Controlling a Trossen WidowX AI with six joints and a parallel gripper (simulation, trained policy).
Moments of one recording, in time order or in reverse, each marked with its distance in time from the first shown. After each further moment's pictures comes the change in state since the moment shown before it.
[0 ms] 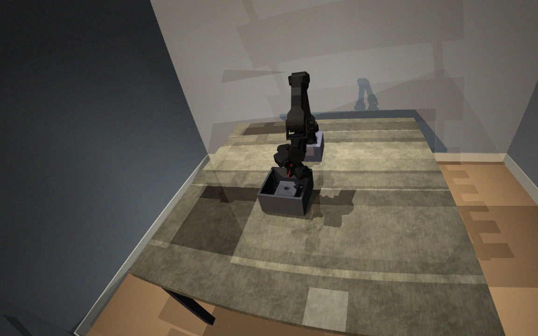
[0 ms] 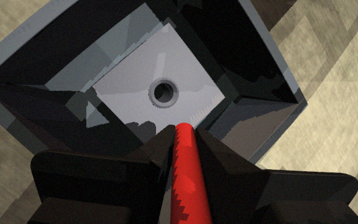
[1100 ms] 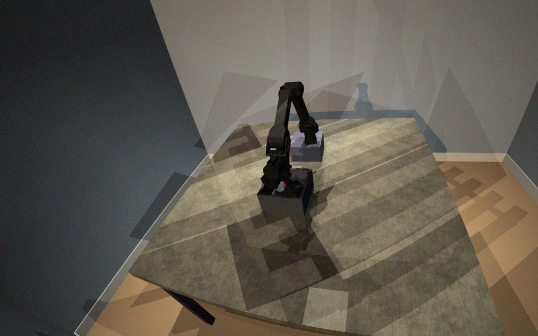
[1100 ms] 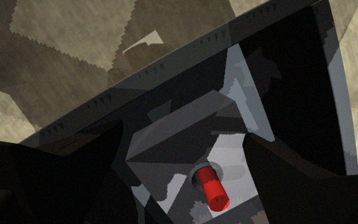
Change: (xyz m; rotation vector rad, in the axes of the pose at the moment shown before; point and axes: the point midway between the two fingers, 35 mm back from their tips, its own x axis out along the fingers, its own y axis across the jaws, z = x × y) arm 0.050 0.040 0.052 -0.178 0.121 0.182
